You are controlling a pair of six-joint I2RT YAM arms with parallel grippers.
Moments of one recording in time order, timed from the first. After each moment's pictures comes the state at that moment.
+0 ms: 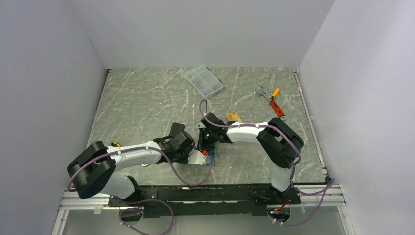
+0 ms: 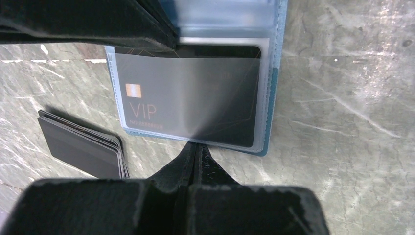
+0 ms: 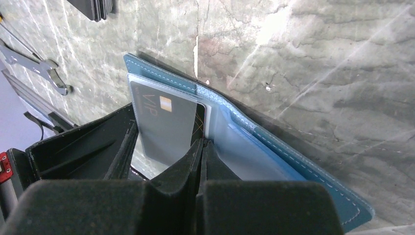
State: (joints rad) left arm -0.92 1.38 0.63 -0.36 -0.05 0.82; right arm 0.83 1.83 0.97 -0.14 -0.32 0.91
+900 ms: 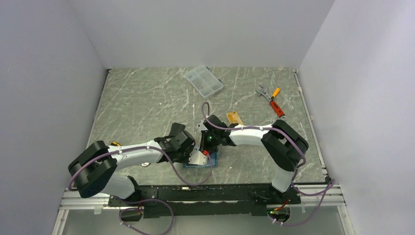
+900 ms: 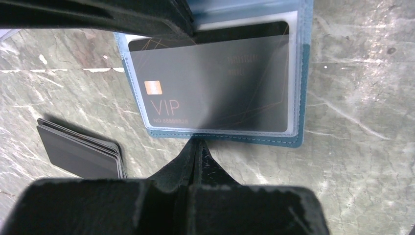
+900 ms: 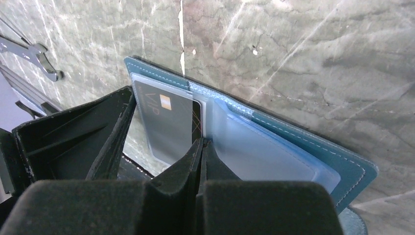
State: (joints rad) left arm -0.92 1.39 0.65 -0.37 -0.02 0.82; right arm 0.85 1.77 0.92 -0.14 -0.31 0.91
